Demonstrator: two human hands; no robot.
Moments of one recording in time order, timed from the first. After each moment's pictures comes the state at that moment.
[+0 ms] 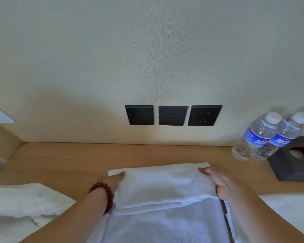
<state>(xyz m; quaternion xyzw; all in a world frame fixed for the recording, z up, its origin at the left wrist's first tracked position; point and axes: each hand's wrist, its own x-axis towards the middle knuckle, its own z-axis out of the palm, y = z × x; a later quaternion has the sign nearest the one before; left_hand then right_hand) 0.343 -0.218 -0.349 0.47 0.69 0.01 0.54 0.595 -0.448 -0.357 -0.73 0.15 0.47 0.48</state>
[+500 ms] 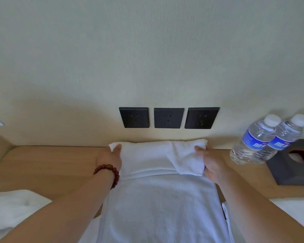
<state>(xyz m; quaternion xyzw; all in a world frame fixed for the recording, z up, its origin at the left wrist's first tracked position) 0.417 -0.187 -0.332 0.66 0.63 0.12 0.39 0.628 -0.405 -0.352 -0.67 0.08 0.38 0.63</state>
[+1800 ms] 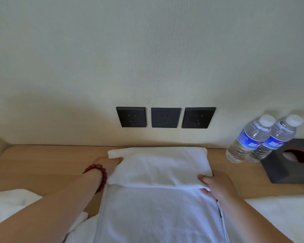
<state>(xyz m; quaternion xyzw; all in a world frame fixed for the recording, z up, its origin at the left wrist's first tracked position) 0.399 -0.182 -0.336 0.63 0.63 -0.03 0.46 0.596 -0.471 -0.371 -0.80 0.04 0.33 0.50</state>
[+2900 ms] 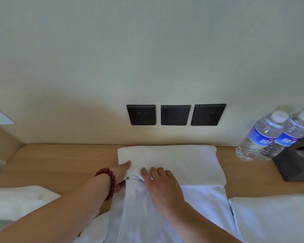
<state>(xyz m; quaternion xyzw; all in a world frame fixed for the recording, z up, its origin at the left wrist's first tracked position) 0.378 -0.192 -0.355 0.53 0.62 -0.04 0.58 0.467 -0.362 -0.388 -0.80 -0.59 -0.08 0.10</state>
